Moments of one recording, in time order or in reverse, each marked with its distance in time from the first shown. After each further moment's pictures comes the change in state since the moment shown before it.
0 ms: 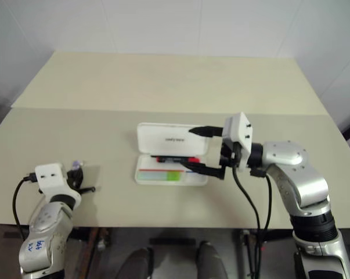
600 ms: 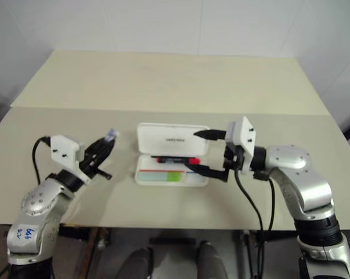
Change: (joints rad) left arm -0.127 0.281 -0.163 -0.107 -0.159 -0.195 -0.508; right arm 0.055 -0.043 -0.019 -0.001 -0.007 -0.019 -0.020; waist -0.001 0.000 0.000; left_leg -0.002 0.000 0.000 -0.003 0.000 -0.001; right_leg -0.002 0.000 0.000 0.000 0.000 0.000
